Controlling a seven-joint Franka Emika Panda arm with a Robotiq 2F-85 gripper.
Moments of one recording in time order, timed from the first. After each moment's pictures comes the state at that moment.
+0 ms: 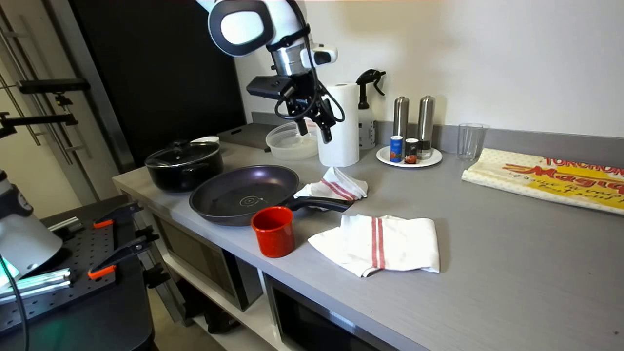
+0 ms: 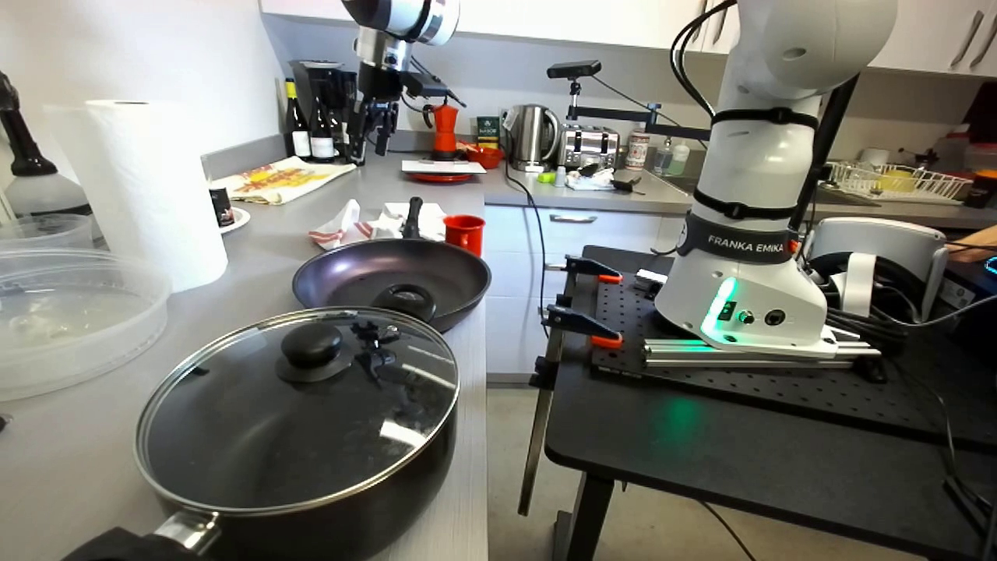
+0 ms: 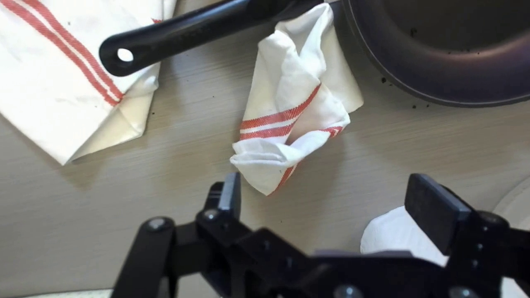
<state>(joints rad) -0.12 0.36 -0.18 -2.05 0.28 2.60 -0.55</state>
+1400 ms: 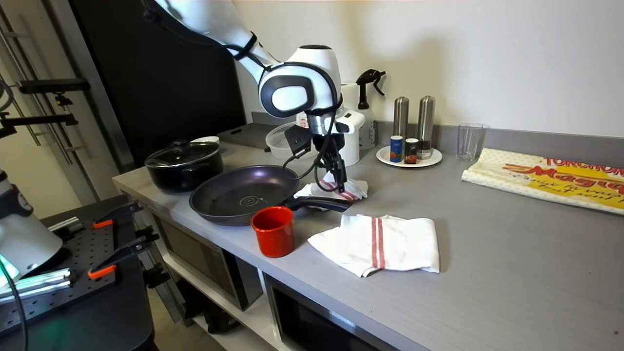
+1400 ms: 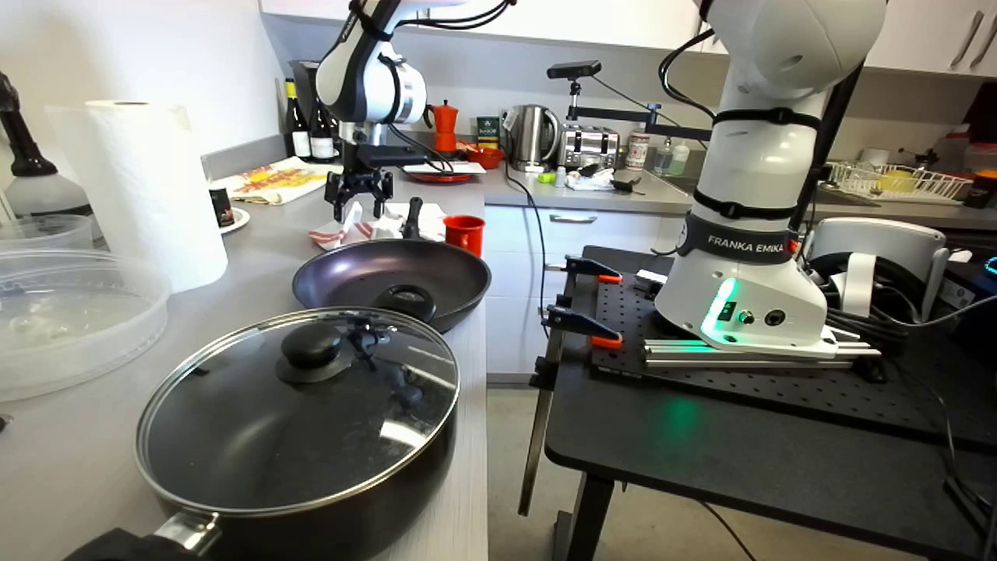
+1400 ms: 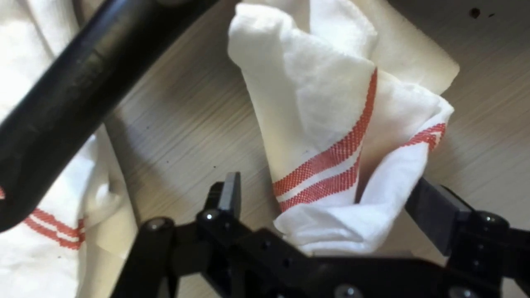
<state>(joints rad) -0.20 0.76 -0.10 -1.74 0.23 2.63 -0.05</state>
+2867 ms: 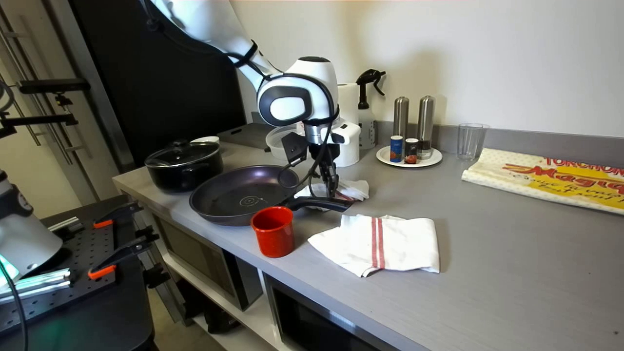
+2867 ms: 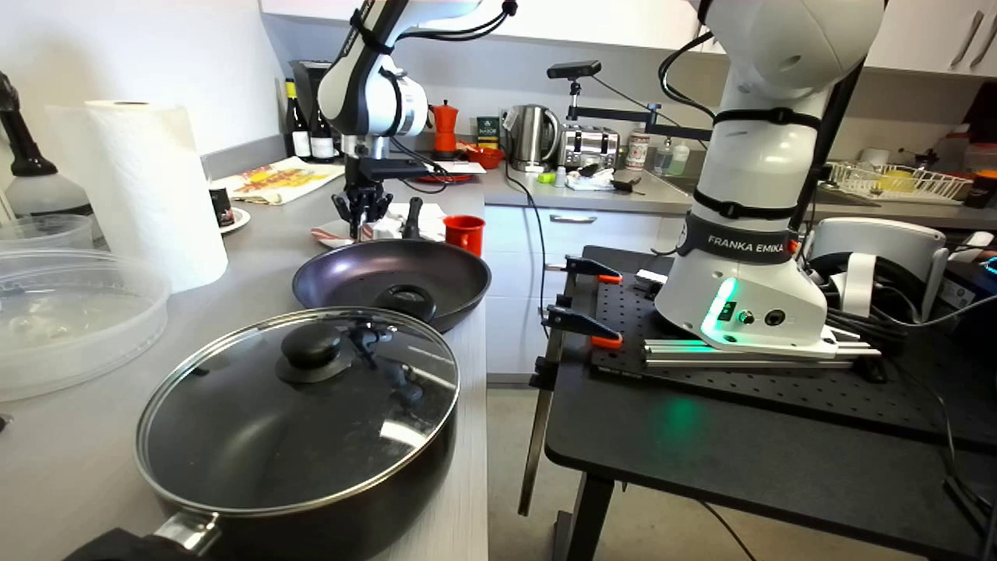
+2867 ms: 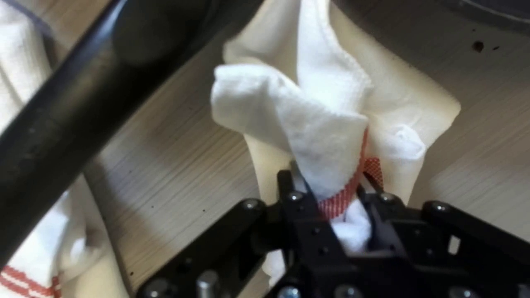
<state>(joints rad) -0.22 0.79 -0.07 -1.75 0.23 2.63 -0.03</state>
